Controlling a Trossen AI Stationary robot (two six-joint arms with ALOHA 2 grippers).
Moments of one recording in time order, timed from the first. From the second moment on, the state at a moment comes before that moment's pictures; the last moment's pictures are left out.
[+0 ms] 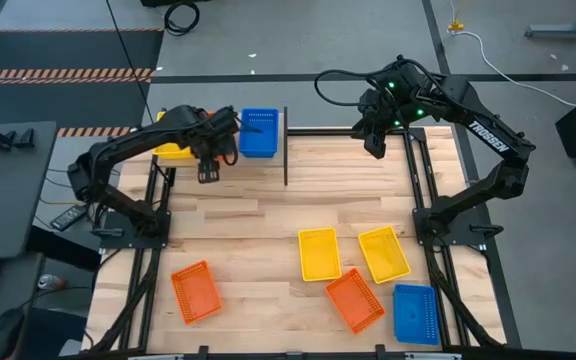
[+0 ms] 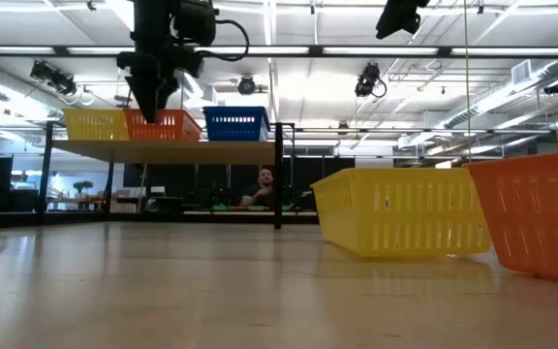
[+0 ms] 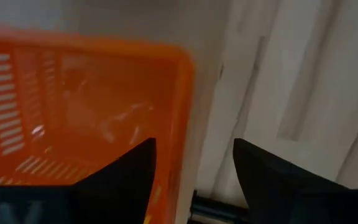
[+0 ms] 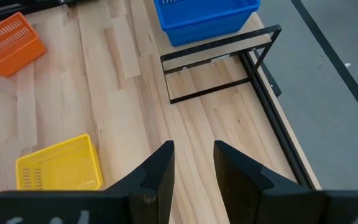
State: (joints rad) left arm 0.54 1.49 1.40 -1.32 -0.20 0.43; right arm -0.53 1.38 1.80 -1.27 -0.21 -0.16
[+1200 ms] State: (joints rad) left arm 0.53 1.55 1.40 -1.18 -0.13 0.64; right arm -0.53 1.38 1.80 -1.27 -0.20 -0.13
